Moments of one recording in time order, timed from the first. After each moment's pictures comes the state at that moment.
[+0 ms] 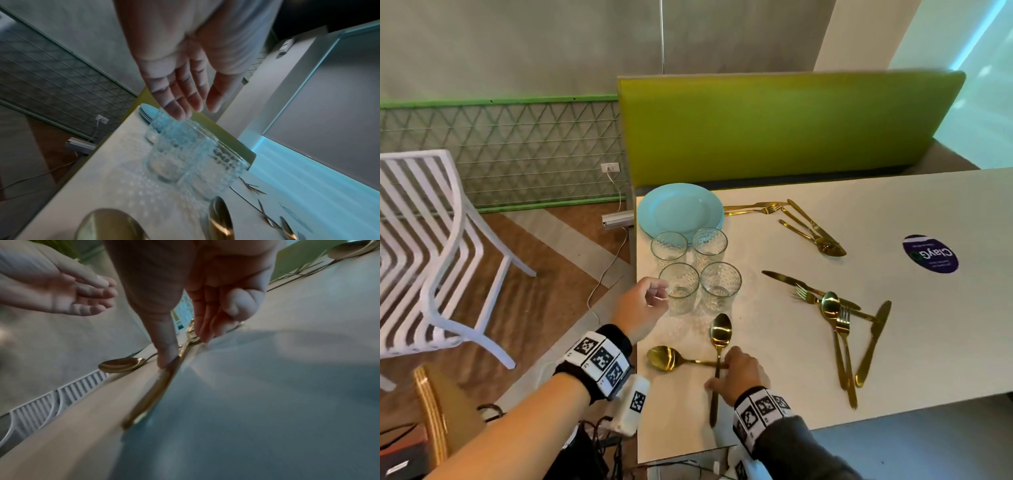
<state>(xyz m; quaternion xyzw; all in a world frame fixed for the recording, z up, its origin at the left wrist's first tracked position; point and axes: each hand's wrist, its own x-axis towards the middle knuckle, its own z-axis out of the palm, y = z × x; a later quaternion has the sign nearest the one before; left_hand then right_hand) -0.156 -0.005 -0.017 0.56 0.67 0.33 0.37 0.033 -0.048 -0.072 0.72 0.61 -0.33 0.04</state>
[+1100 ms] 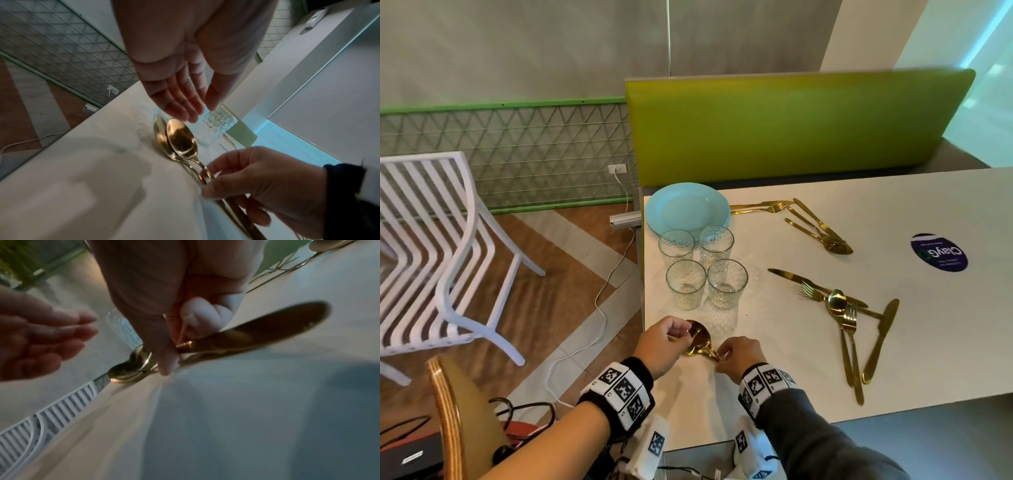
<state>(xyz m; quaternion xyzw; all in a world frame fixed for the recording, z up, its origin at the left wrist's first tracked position) -0.132 -0.048 -0.054 0.48 0.67 0.30 0.48 0.031 -0.023 -0.070 0.68 0.62 -0.39 0.04</state>
